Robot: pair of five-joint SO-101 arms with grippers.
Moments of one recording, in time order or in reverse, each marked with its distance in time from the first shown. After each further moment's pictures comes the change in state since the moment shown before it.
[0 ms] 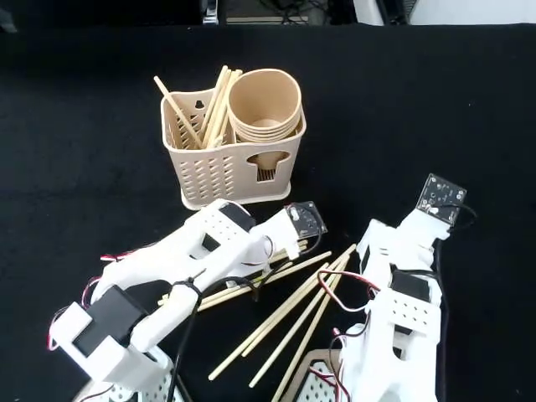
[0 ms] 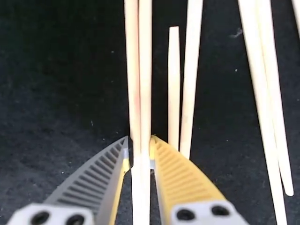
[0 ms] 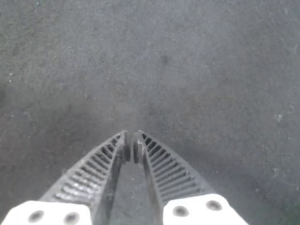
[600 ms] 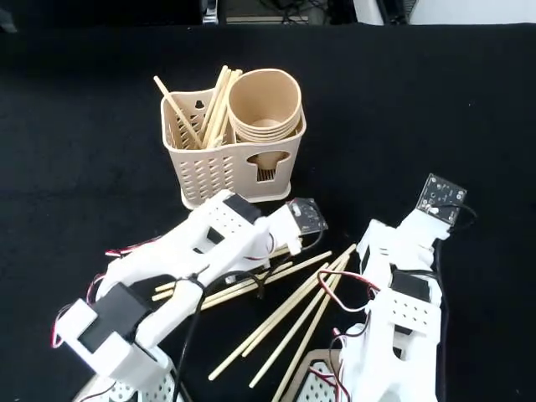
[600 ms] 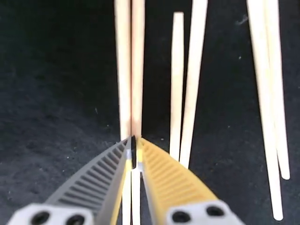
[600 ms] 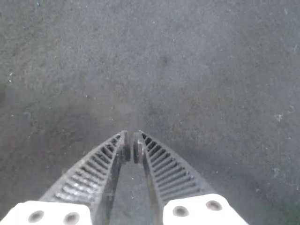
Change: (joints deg) left arm 0.4 0.4 -5.7 7.6 0.1; right arm 0.0 0.0 0.0 0.0 0.0
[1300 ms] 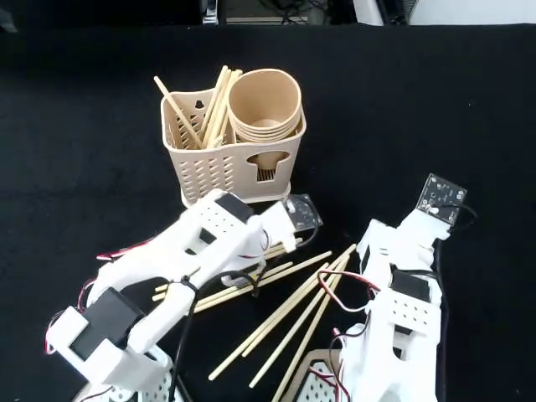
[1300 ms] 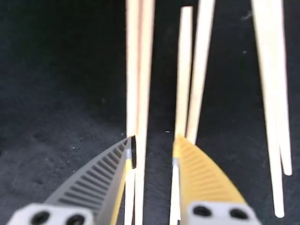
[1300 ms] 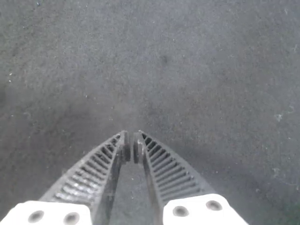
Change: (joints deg) left arm -1.9 -3.4 2.0 0.1 0.0; right arm 0.0 0.0 0.0 0.0 0.0
